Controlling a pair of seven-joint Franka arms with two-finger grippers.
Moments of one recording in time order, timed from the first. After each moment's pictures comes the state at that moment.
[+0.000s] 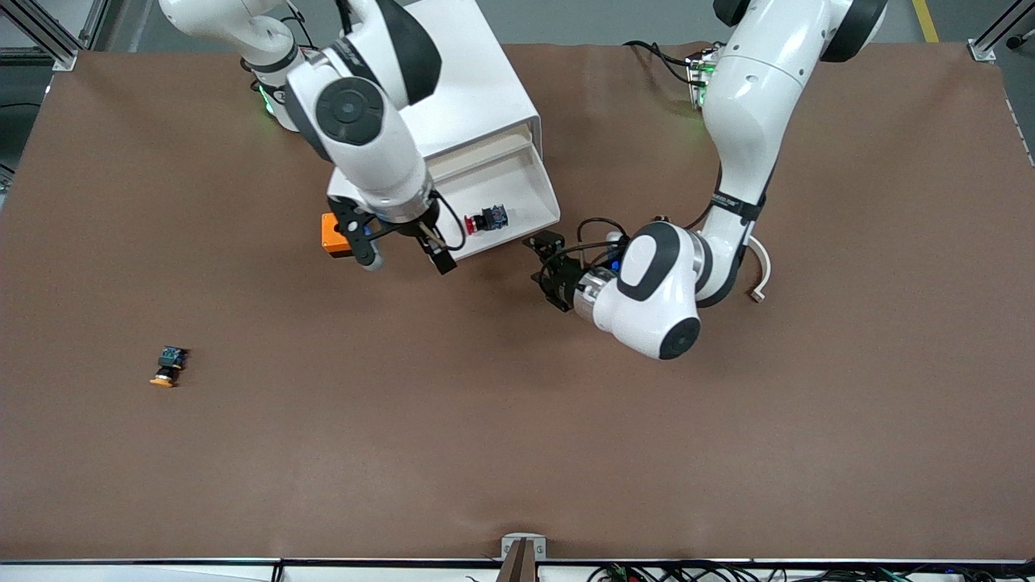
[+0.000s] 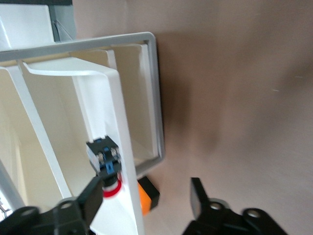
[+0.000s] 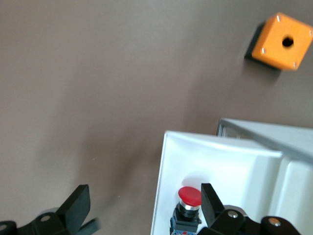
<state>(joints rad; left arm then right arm) -0.52 0.79 0.03 -1.31 -0.90 1.66 -2.26 0.62 0.29 0.04 -1.66 0.06 1.93 1.74</state>
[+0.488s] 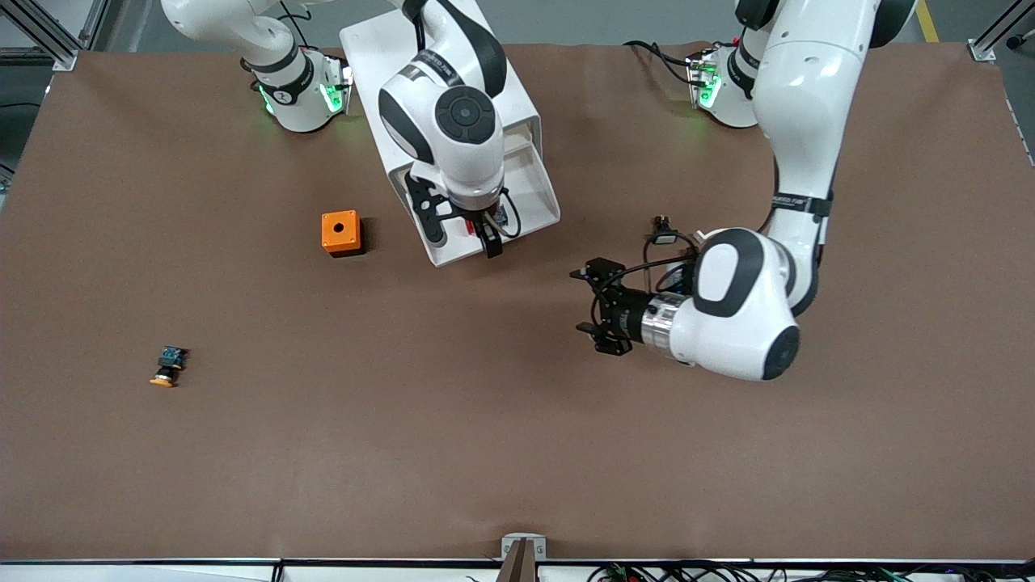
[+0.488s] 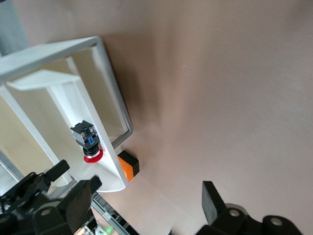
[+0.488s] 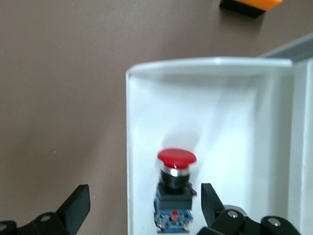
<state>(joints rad) -0.47 0.71 0.15 -1.24 -0.89 1.64 -1.99 0.77 0.38 0.04 -1.67 0.02 1.95 1.99</state>
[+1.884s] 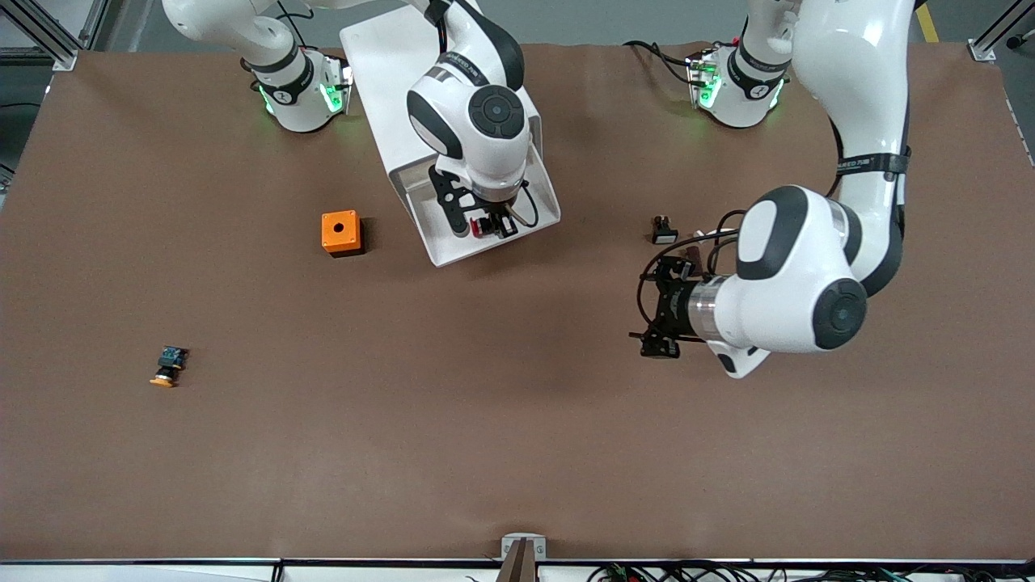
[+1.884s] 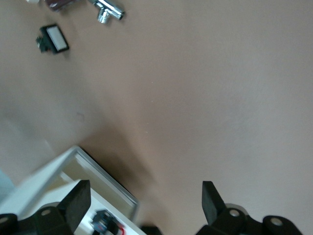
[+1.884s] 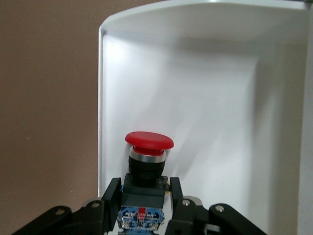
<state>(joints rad) -0.47 0.61 0.14 -1.25 -0.51 1.64 -1.56 0.82 0.42 0.04 -1.69 0.01 1.99 2.01</state>
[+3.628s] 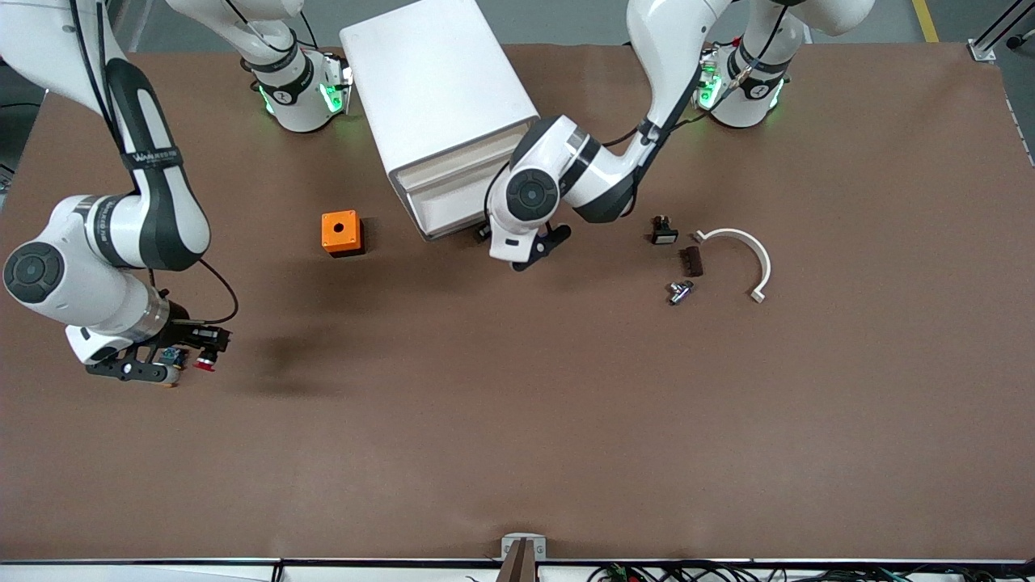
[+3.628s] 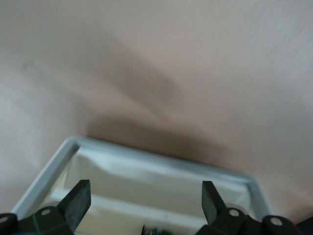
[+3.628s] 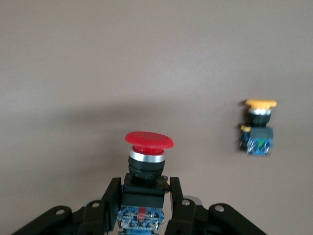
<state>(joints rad) -0.87 0.63 -0.03 -1.57 -0.45 2.01 -1.30 -0.07 0.40 0.00 -1.87 -0.02 2.29 0.05</state>
